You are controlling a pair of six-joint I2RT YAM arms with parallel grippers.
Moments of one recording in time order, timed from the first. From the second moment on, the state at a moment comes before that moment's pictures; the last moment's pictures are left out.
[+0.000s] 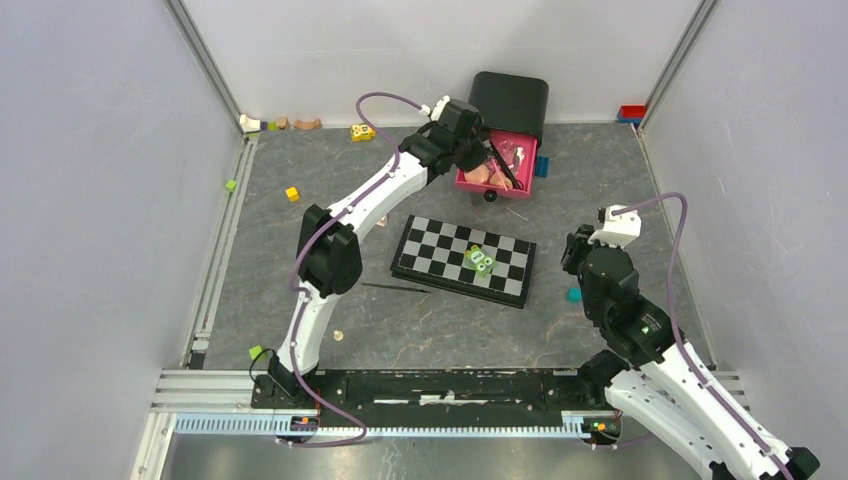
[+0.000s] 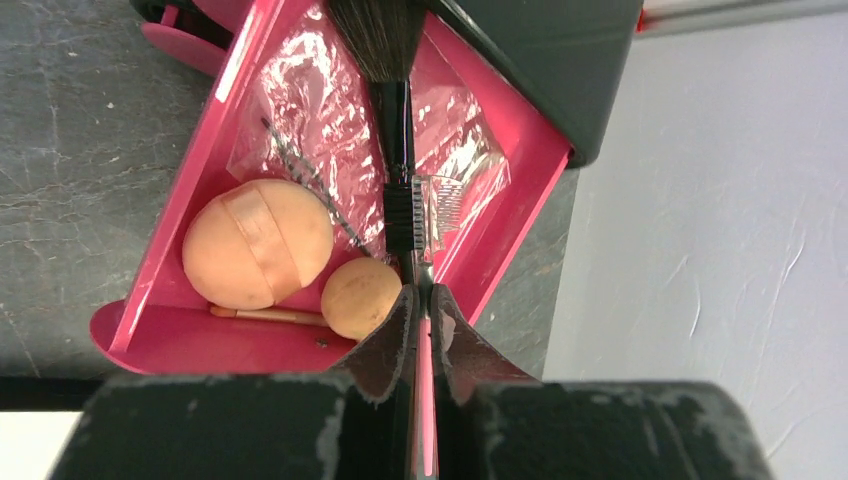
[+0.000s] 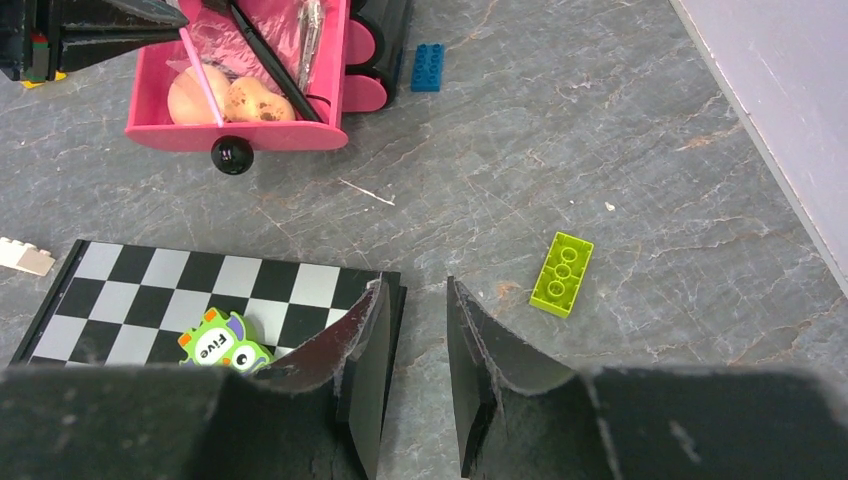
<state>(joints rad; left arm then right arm) -0.68 2.24 2.16 -0.51 -0.08 -1.07 0.60 0.56 0.63 -0.36 0.67 0.32</state>
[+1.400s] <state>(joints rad) -0.68 2.45 2.33 -0.39 -0.09 -1.18 0.60 0.54 0.62 -0.38 0.68 0.33</state>
